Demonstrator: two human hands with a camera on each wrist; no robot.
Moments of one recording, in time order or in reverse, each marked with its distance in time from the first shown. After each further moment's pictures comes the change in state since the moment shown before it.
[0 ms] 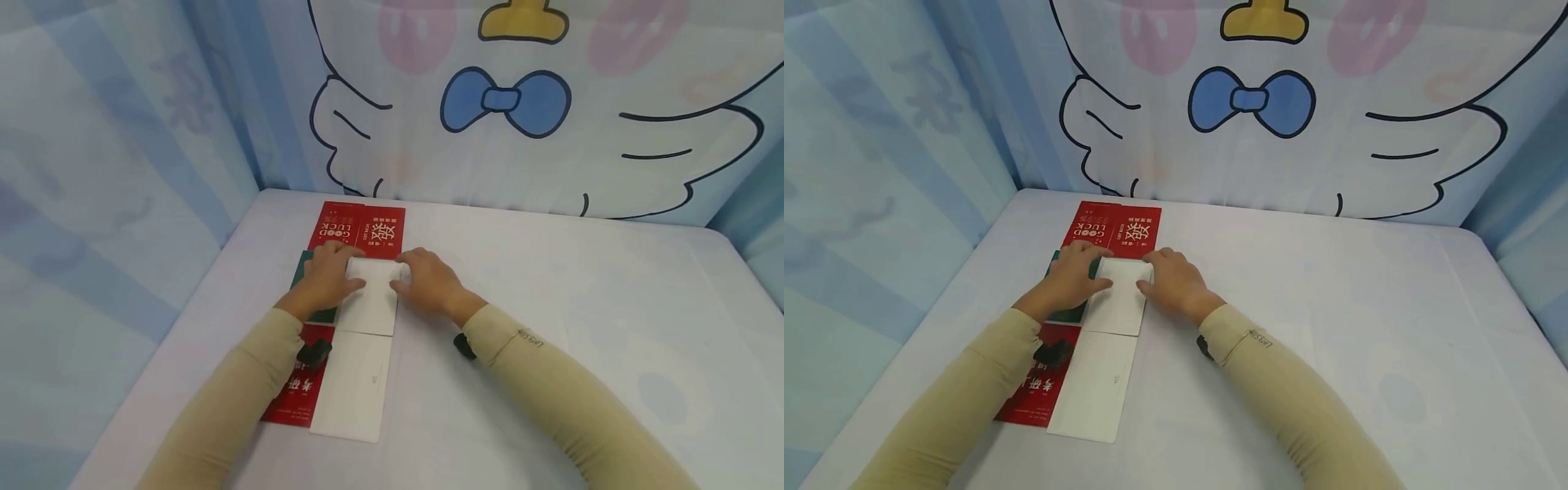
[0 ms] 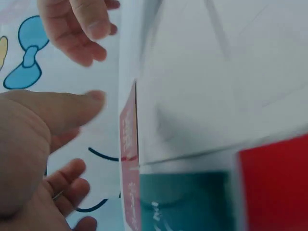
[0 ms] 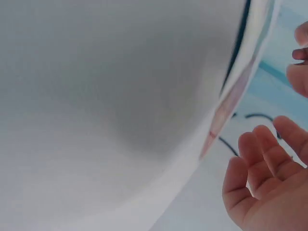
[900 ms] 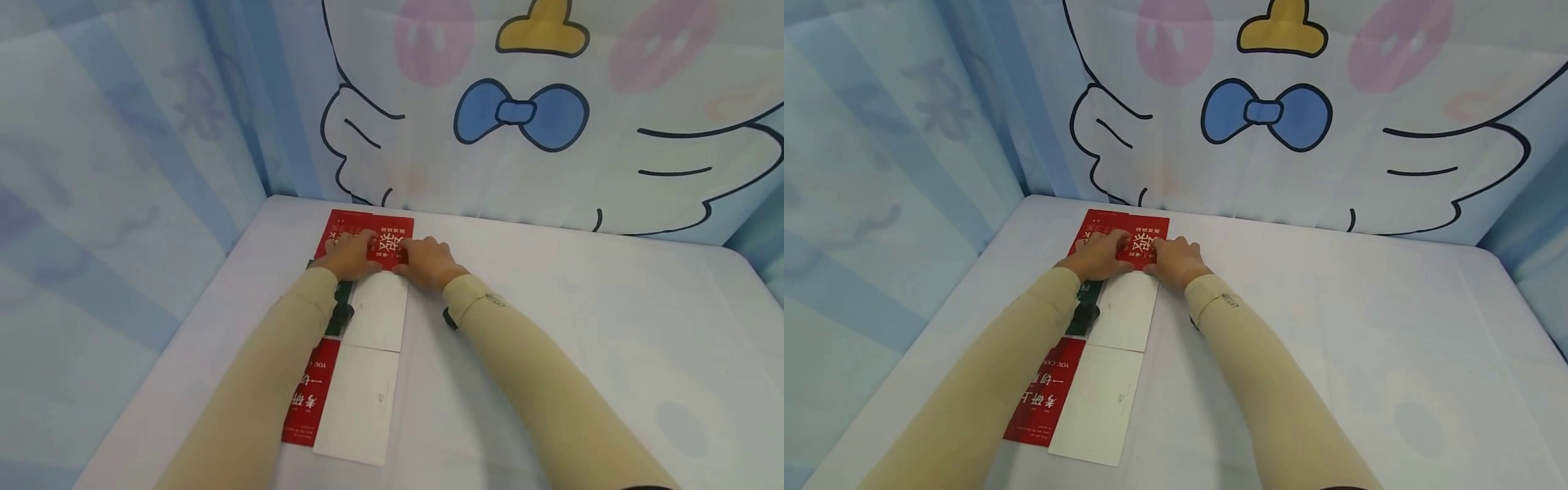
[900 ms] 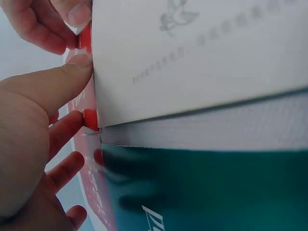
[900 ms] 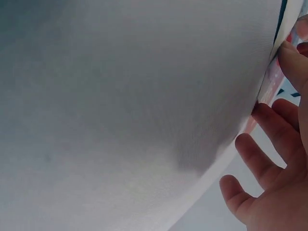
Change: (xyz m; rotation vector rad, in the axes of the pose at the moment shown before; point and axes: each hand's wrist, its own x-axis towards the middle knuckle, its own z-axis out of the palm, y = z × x) left_hand 0.078 -0.010 0.002 0.017 -0.113 -0.102; right_hand 0.076 0.014 0.000 -0.196 -0.090 0.049
